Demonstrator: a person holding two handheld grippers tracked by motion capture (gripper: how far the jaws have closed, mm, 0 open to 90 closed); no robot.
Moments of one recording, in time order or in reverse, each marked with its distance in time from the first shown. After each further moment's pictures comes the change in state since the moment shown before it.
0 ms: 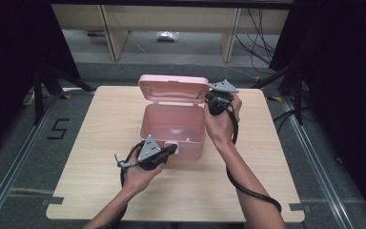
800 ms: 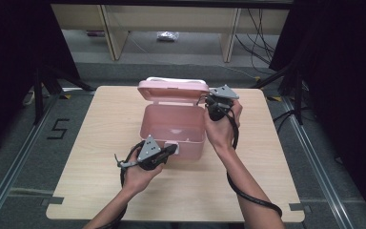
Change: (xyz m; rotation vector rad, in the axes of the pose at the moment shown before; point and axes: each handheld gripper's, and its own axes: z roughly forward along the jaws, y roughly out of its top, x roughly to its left) left arm 0.000 0.000 0.000 0.001 -0.001 0.001; right arm 0.004 -0.011 -0.008 -0.013 0.006 0.000
